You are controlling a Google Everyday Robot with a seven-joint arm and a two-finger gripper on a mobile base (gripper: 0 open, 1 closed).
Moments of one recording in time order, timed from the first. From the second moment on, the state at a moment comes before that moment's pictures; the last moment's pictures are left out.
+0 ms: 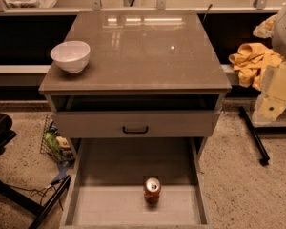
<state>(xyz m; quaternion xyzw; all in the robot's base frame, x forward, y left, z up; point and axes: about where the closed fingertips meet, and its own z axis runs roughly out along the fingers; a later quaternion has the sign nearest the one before) 0.438 -0.214 0.986 -0.60 0.78 -0.05 0.17</state>
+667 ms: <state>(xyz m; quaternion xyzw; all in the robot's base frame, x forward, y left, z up) 0.436 -0.222 0.970 -0.60 0.77 -0.02 0.20</state>
